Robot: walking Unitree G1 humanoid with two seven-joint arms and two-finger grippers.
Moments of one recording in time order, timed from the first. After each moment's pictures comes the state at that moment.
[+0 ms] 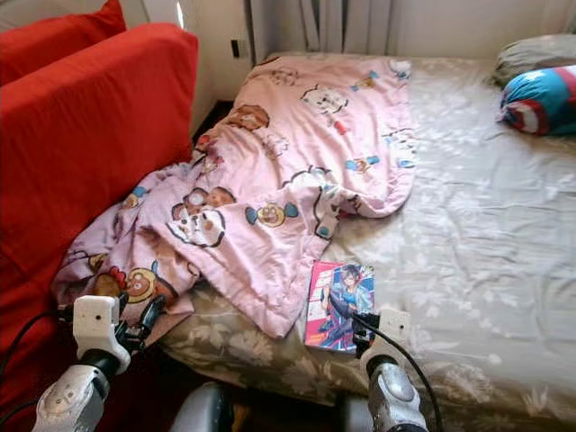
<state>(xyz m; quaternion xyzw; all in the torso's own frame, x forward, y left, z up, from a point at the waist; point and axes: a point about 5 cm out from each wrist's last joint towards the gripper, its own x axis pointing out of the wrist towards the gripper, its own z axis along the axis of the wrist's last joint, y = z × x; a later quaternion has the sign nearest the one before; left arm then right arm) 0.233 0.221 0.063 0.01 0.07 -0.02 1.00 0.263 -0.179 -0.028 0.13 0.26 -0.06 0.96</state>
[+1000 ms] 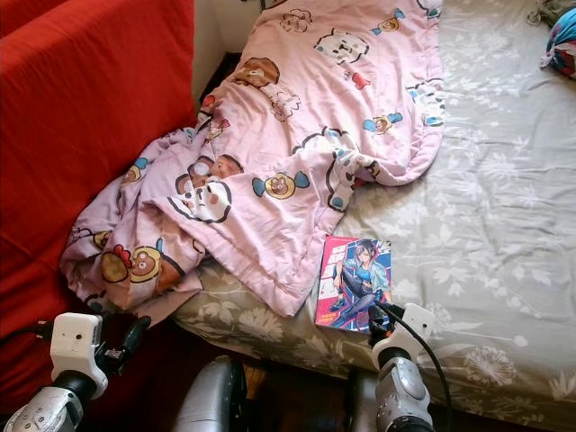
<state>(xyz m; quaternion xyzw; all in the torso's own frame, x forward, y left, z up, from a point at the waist) 0.208 0.232 0.075 0.05 0.09 -0.03 0.99 0.271 -0.194 -0.015 0.21 0.19 -0.11 0.95</state>
